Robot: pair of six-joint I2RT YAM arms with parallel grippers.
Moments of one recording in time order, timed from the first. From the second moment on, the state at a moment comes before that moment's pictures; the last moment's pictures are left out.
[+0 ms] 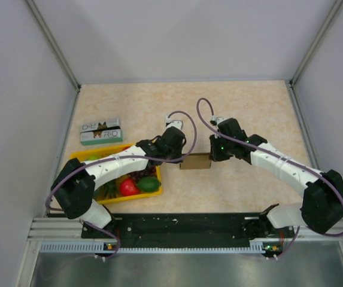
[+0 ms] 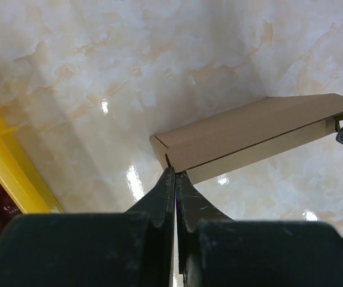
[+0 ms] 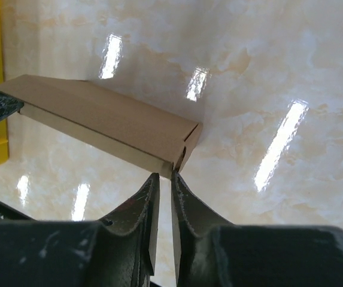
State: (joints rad) left arm -0.85 1.54 1.06 -0.38 -0.18 -0.62; right arm 0.59 1.34 0.92 -0.50 -0.07 0.33
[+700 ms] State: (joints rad) left arm -0.88 1.52 1.01 -0.32 -0.25 -0.63; right arm 0.58 1.32 1.00 -0.58 -0.11 0.25
